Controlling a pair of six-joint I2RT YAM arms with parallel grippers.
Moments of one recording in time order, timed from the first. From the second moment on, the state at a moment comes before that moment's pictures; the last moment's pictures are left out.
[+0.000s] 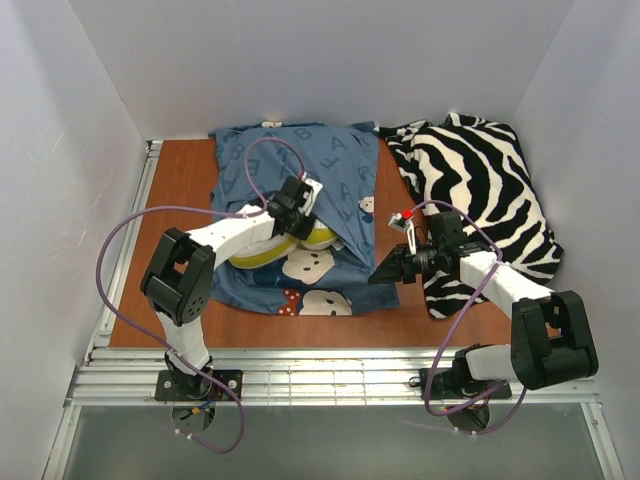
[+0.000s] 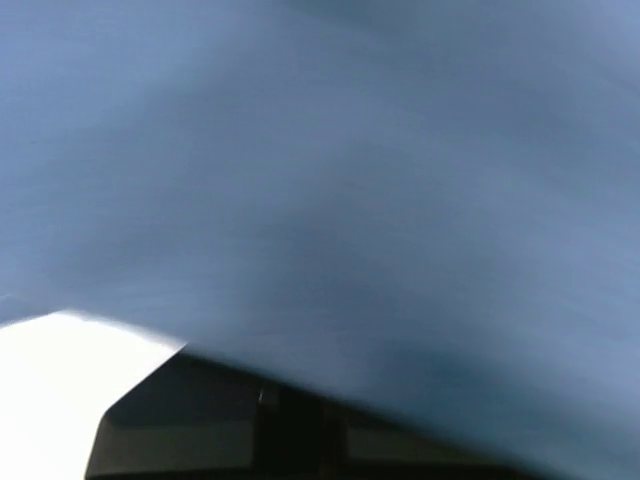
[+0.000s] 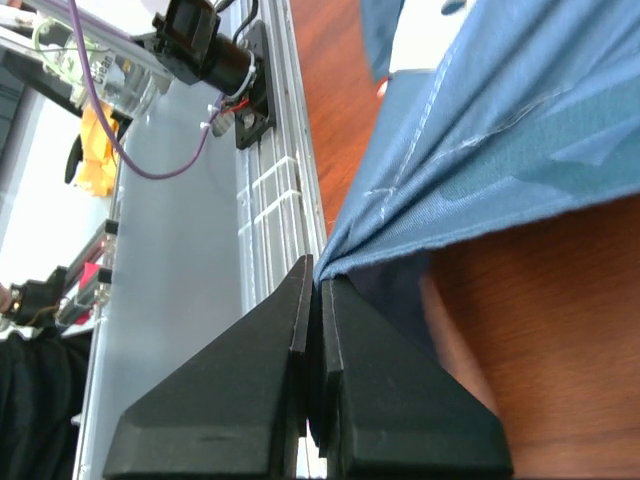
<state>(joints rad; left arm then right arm) -0.60 1.81 1.25 -0.40 -0.17 0.02 0.26 1.32 0.67 -0.26 -1.30 -0.10</state>
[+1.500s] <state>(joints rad) 0.26 1.60 1.12 -0.80 0.43 0.40 0.95 1.99 1.66 -0.53 -0.30 -0.63</state>
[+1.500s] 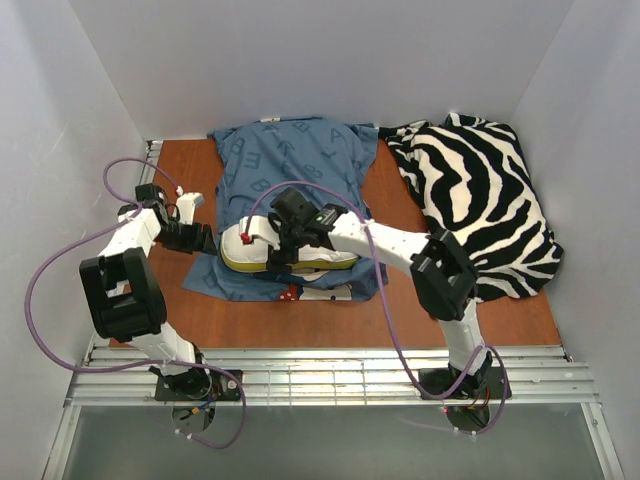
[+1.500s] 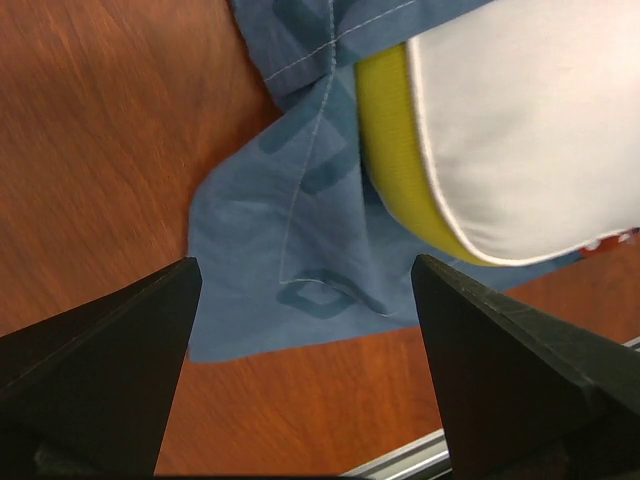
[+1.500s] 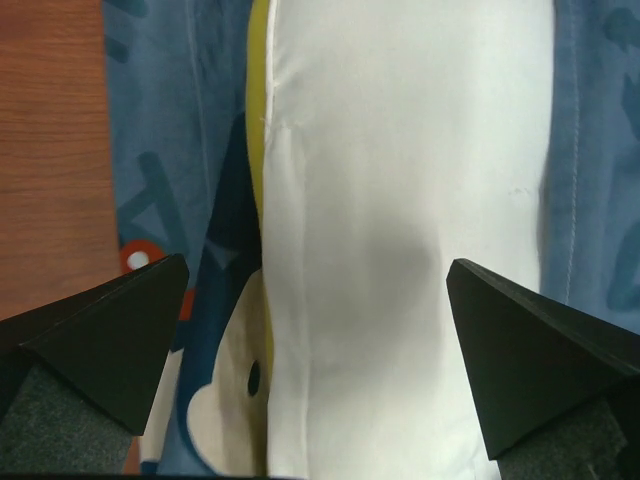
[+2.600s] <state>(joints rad) 0.30 1.24 0.99 -1.19 0.57 0.82 0.96 2.28 1.87 -0.39 -0.07 -0.46</state>
